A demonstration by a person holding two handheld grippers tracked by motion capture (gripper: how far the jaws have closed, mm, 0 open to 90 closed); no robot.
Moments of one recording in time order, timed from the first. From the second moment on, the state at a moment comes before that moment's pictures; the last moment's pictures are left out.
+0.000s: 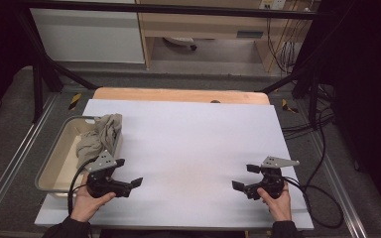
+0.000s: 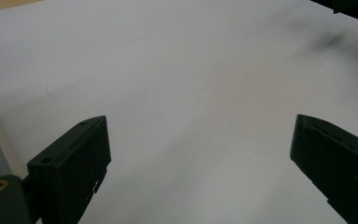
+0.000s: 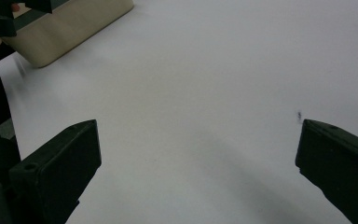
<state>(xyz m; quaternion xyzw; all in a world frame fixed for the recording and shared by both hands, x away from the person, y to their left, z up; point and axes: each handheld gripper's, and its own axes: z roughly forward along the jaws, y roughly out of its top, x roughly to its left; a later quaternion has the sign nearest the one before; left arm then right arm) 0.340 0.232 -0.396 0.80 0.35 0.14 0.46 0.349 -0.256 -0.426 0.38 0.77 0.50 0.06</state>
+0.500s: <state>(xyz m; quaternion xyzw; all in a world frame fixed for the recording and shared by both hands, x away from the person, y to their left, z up) 0.337 0.233 -0.390 0.80 0.36 0.14 0.46 0.350 -0.256 -0.425 0.39 0.77 0.50 0.06</state>
